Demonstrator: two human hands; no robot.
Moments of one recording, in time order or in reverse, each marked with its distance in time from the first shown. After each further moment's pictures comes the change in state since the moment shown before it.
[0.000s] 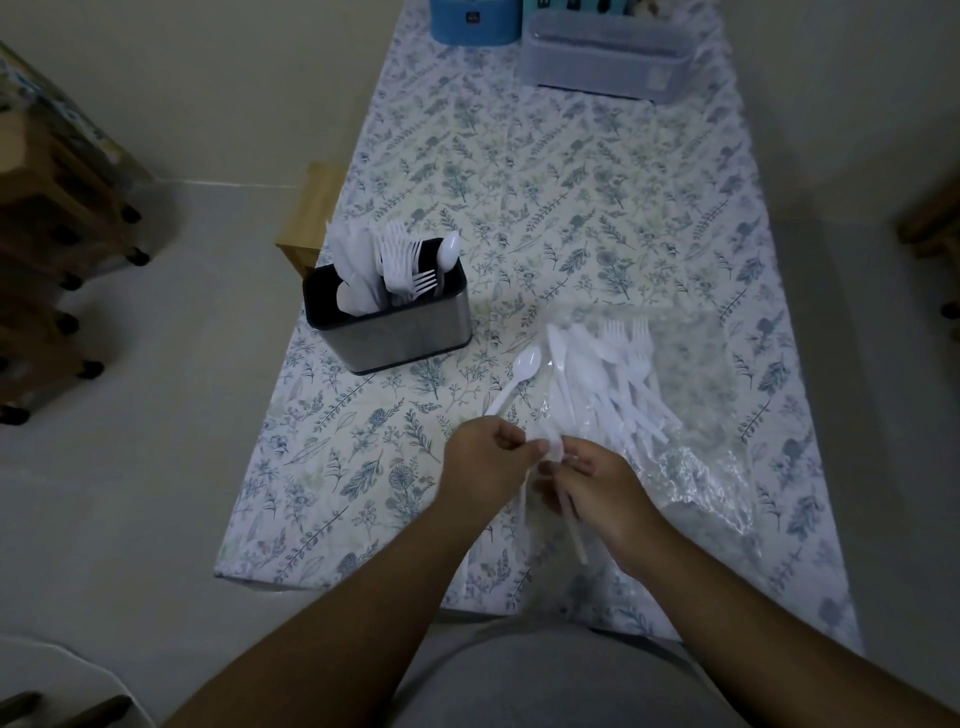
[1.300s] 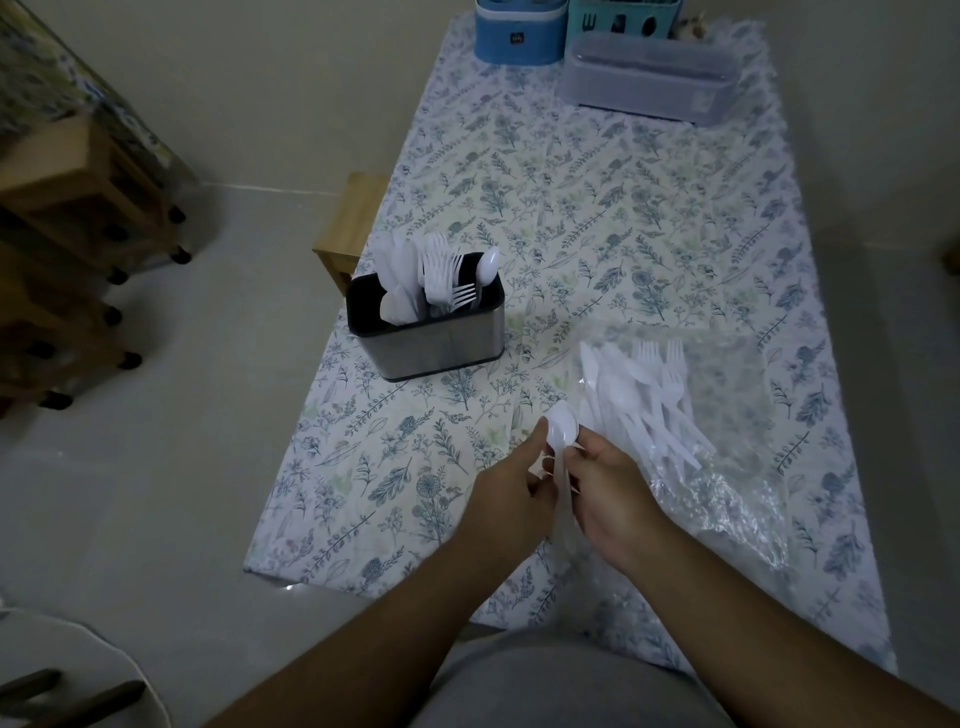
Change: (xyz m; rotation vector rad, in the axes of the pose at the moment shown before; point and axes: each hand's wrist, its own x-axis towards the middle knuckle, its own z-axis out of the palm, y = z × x) left_hand -0.029 -0.002 -0.017 0.084 -0.175 0.127; right_hand 0.017 -0.014 0.032 0.388 -0.017 0.068
